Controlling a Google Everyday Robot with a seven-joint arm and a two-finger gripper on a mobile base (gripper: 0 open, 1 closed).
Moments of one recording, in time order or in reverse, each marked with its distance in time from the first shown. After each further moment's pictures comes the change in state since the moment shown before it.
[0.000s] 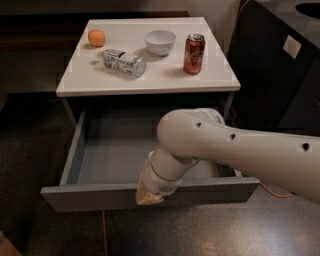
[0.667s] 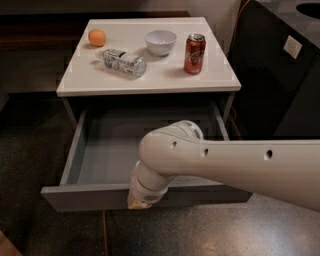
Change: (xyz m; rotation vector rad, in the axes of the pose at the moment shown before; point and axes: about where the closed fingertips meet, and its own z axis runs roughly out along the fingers) arm -0.010 -0.009 0.043 0.051 0.040 0.016
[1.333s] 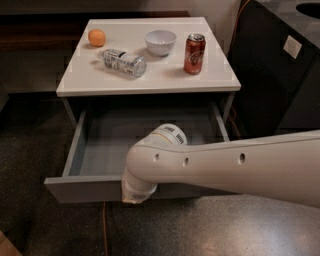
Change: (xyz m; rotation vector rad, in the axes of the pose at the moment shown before) arm -0.008 -0.029 0.025 0.113 0.039 0.055
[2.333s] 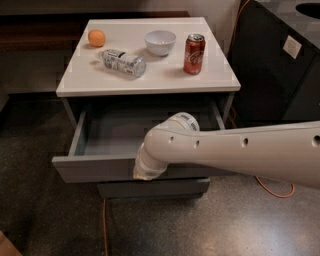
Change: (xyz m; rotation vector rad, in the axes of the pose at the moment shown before) arm 0.030 -0.078 0.008 0.112 -0.028 0.034
